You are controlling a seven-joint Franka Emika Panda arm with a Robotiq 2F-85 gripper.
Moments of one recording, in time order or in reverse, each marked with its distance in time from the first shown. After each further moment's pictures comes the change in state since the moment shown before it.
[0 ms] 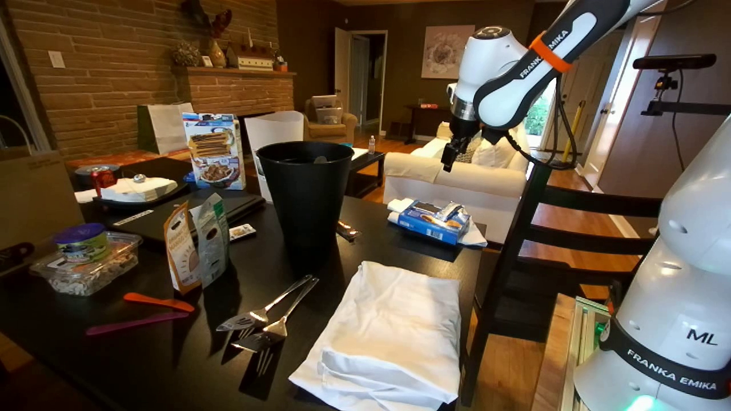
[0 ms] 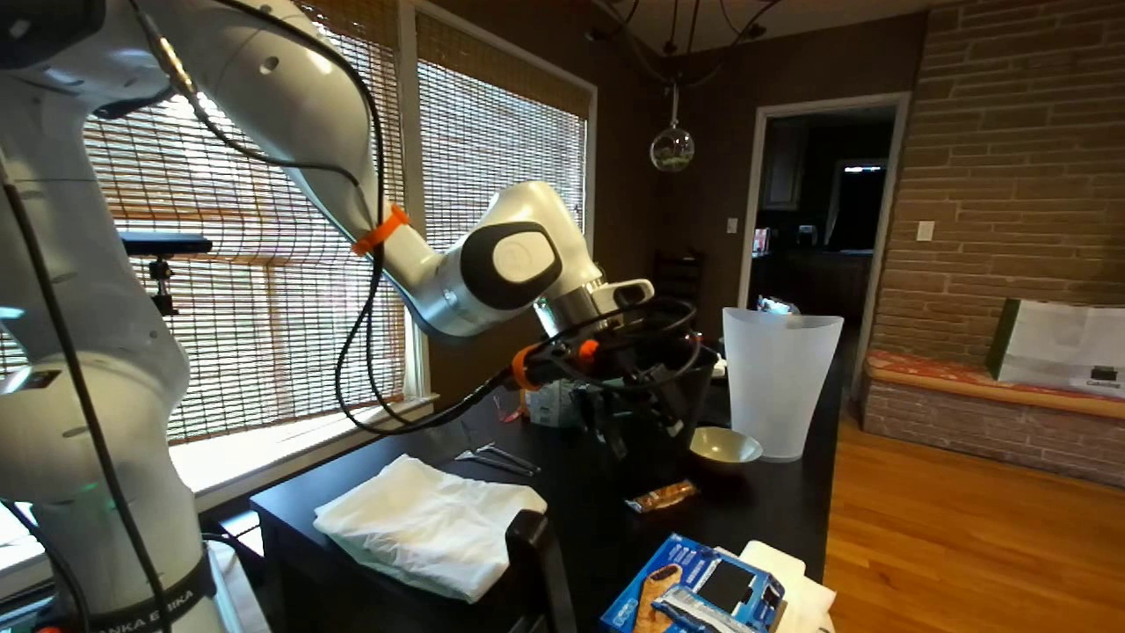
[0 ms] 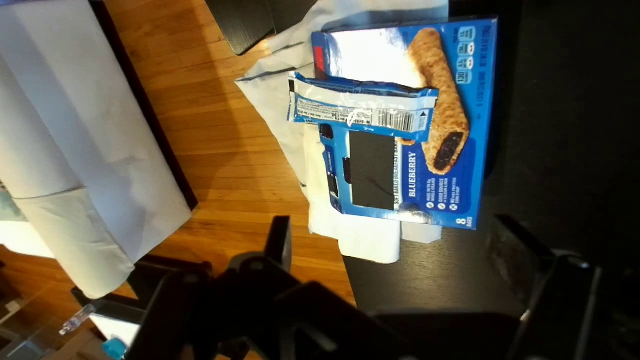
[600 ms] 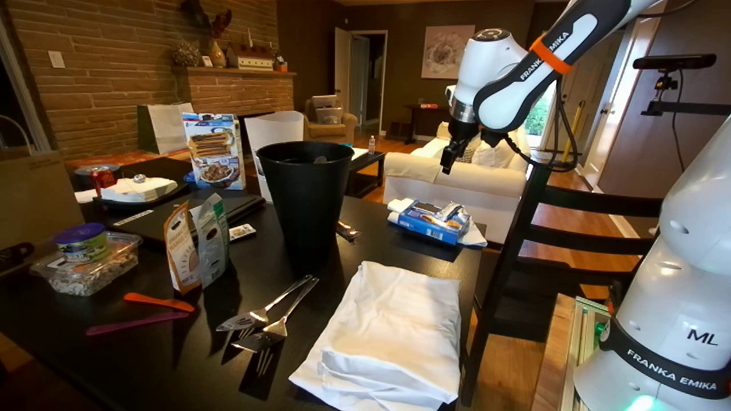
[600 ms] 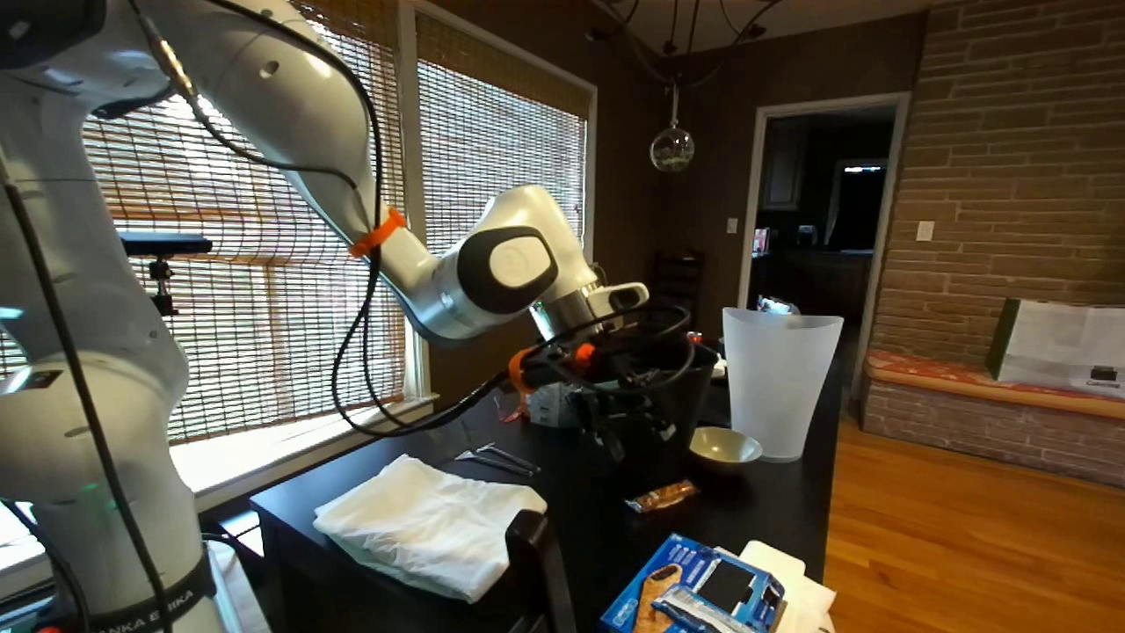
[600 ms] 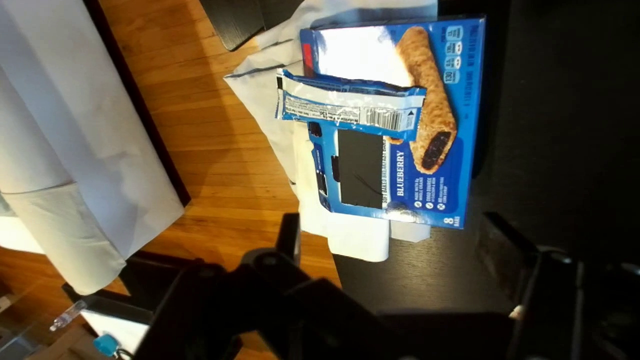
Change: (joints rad) arm 0.009 -0.003 -0.001 -0.016 0.000 0.015 -0.003
